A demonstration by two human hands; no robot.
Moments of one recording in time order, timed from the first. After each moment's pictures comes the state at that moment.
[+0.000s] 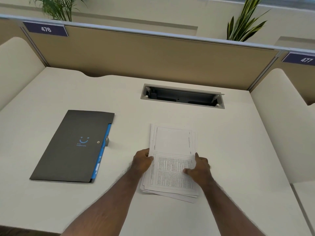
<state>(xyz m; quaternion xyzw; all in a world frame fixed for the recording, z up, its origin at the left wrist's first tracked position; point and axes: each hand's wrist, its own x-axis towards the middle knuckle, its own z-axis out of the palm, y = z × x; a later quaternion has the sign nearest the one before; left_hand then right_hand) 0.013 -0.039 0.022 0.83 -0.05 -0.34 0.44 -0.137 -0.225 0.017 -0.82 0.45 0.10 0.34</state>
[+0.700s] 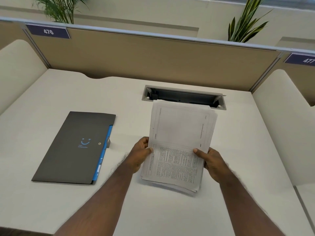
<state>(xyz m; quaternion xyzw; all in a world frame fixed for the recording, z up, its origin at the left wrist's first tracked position) 0.038 -0.036 0.059 0.66 -0.04 -0.40 0.63 -0.132 -0.263 0.065 -0.56 0.33 -0.06 0.76</state>
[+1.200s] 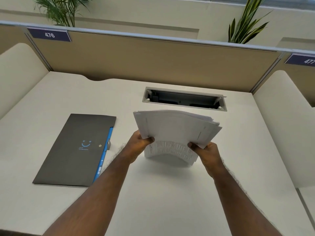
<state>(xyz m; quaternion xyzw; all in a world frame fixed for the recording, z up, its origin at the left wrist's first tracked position) 0.063 -0.039 0.093 0.68 -0.15 -0.33 0.63 -0.107 -0.244 0.095 -0.62 0.28 -0.16 0.71</state>
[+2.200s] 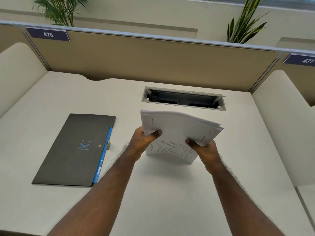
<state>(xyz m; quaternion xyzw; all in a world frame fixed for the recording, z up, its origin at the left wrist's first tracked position) 0.053 -0.053 0.109 0.65 -0.16 -0.29 0.68 -0.100 -0.236 0.113 -0.63 0.26 -0.19 0.70</state>
